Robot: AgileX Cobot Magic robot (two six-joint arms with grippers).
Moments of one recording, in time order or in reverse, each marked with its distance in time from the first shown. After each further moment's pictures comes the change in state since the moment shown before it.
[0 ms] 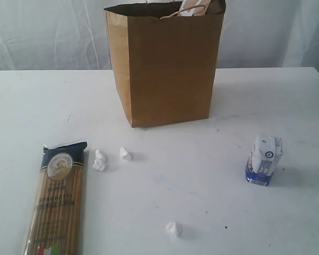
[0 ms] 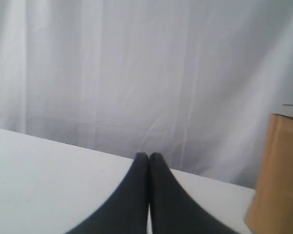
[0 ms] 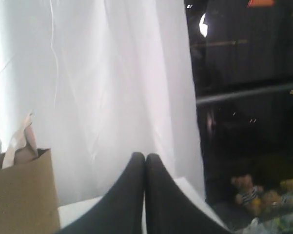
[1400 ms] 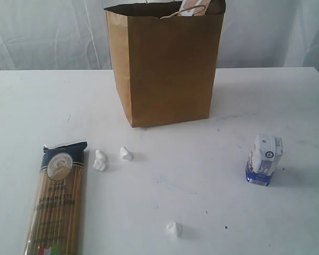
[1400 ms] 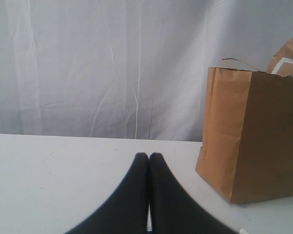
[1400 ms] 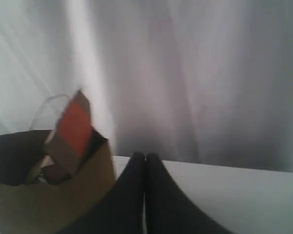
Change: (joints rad) left arm 0.000 0.000 0.054 0.128 -0.240 -0.044; right arm -0.100 1.519 -1.300 0.667 0.631 -0.568
